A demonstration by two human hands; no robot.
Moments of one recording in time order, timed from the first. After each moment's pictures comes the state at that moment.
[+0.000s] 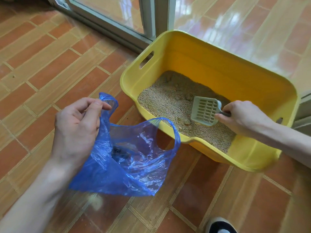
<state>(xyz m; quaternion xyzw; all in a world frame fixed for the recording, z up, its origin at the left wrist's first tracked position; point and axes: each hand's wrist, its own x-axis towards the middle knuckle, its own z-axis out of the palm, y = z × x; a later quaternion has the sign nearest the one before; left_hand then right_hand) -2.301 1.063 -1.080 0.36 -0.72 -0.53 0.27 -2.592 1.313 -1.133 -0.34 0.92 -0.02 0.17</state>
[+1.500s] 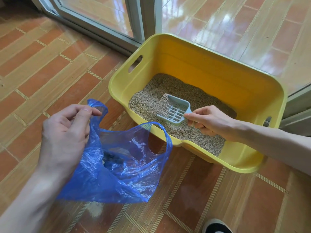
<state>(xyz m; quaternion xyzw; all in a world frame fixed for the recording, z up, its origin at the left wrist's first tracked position) -2.309 1.066 -1.083 0.38 -0.72 -0.52 0.26 -2.579 1.289 -1.154 -0.17 0.75 -0.40 0.49</state>
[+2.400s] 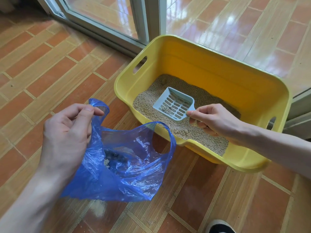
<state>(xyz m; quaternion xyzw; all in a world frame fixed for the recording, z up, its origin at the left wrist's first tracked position) -2.302 1.069 -1.072 0.38 -0.72 -0.51 0.27 -2.558 1.288 -1.124 -0.18 0.76 -0.44 0.45</state>
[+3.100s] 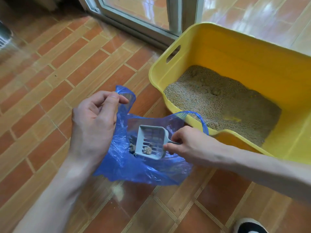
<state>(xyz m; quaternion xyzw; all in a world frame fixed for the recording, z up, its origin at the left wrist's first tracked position) -2.273 1.072 -1.051 0.37 -0.73 -0.49 0.28 -2.430 1.224 -1.128 -0.45 0.76 -0.21 0.42</state>
